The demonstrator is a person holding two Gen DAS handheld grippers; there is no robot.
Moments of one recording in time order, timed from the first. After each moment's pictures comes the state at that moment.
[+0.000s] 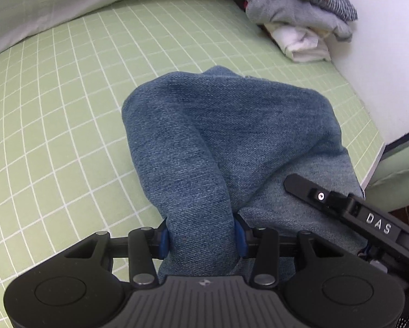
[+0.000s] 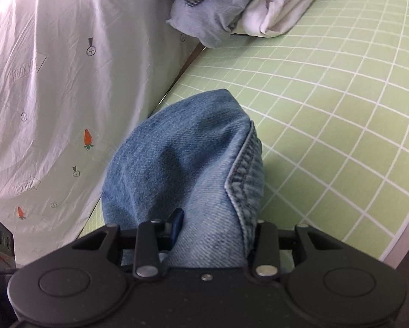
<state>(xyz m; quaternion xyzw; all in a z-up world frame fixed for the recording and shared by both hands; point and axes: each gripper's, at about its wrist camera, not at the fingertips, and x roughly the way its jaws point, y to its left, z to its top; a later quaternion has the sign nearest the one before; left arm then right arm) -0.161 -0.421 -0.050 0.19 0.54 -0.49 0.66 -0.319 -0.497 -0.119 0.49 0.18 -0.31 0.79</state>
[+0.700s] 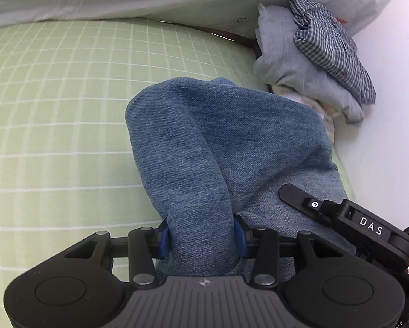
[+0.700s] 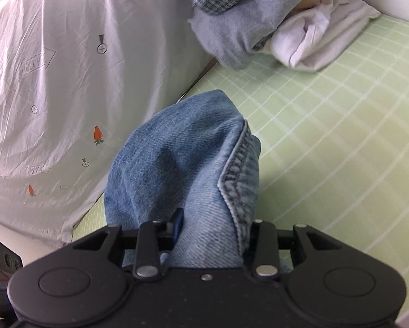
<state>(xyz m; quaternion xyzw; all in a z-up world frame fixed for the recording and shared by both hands) -0.209 -0.516 -0.050 0.02 0.55 -0.41 0.73 -0.337 -0.664 -0.100 0.46 0.24 -0.21 0.83</state>
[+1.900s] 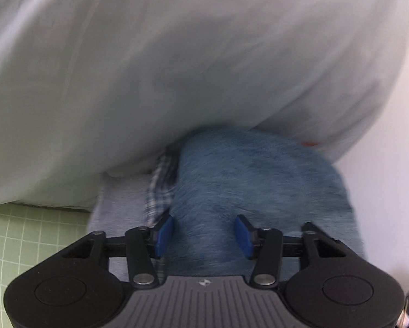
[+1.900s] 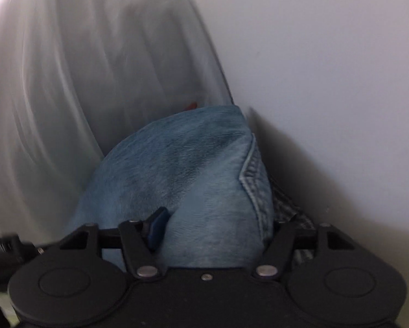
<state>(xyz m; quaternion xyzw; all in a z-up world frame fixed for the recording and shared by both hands) -0.100 -0.936 0.068 -0.04 0.39 -0.44 0.81 -0.230 -1.065 0.022 0.24 0.14 -0.36 0.89</state>
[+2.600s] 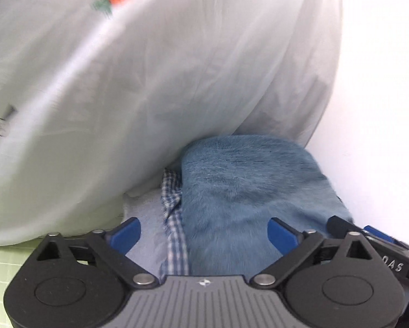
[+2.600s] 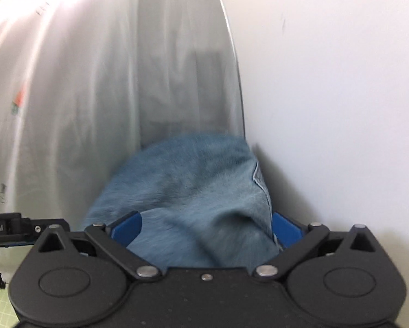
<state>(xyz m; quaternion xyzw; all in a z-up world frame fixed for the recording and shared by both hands) -0.166 -0.845 0.095 0.01 0.27 -0.47 0.84 -0.273 -0.967 0.065 0.13 0.12 -0.38 0.91</state>
